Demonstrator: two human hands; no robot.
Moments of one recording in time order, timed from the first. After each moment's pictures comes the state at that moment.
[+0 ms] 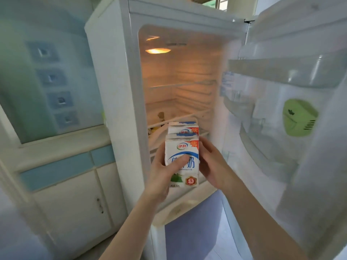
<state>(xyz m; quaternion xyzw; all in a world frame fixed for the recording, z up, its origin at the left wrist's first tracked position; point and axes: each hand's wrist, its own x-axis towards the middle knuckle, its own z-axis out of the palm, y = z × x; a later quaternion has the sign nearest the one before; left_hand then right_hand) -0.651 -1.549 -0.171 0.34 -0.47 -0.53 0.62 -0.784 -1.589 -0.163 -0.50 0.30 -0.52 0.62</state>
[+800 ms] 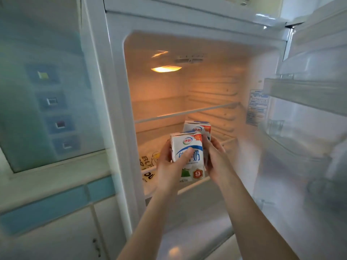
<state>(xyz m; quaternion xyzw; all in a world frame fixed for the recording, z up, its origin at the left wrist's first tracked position) -0.650 -1.757 -0.135 0.41 -0.45 -0.40 0.68 -0.759 -1.816 -0.131 -0.41 0.29 -0.61 0.62</state>
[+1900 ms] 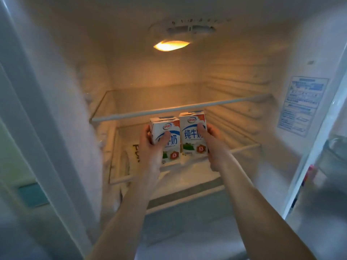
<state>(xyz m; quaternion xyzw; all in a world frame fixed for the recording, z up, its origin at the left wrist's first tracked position) -0.633 -1.876 -0.142 0.53 -0.37 -0.28 0.72 -0.766 -1.956 -0.141 -0.52 0.29 -0.48 0.64</state>
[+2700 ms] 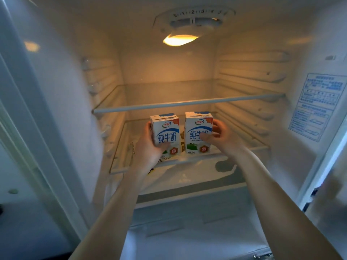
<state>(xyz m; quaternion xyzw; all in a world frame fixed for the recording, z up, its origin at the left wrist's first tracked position) -0.627 -1.863 -0.139 0.69 -0.47 -0.11 0.53 -0.797 -1.977 -0.134 -0.74 0.32 -0.36 0.47</state>
